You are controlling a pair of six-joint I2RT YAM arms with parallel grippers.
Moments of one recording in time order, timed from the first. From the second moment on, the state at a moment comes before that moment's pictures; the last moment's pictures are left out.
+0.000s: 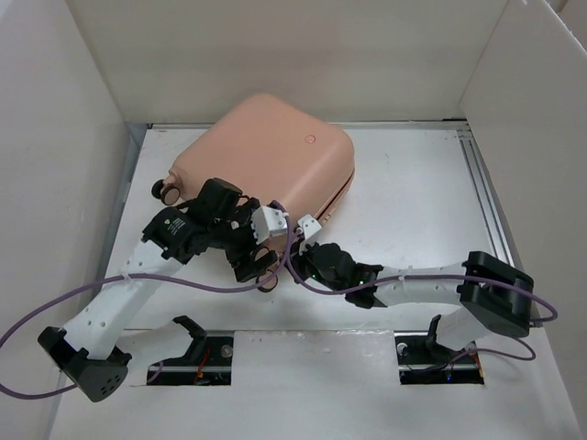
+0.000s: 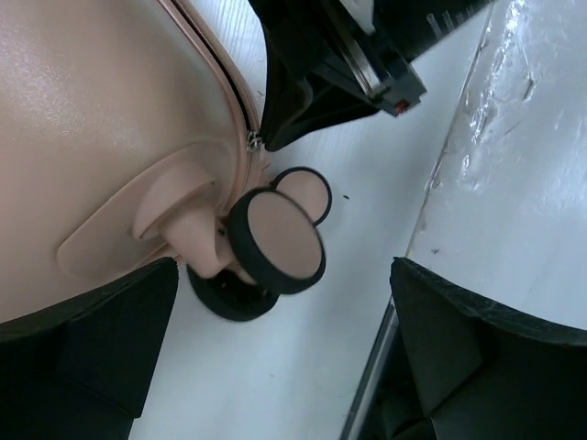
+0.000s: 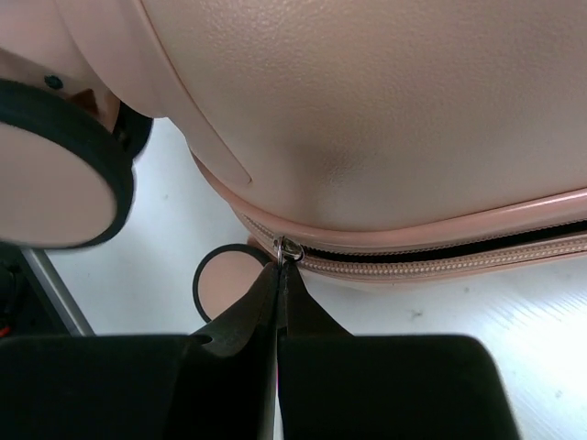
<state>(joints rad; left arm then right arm) -0.65 1.06 1.24 -1.13 0.39 0.56 1.15 1.47 0.68 0.47 0.27 0.36</state>
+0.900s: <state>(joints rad) -0.62 1.05 1.02 -0.90 0.10 0.30 1.11 1.41 0.63 0.46 0.35 0.48</state>
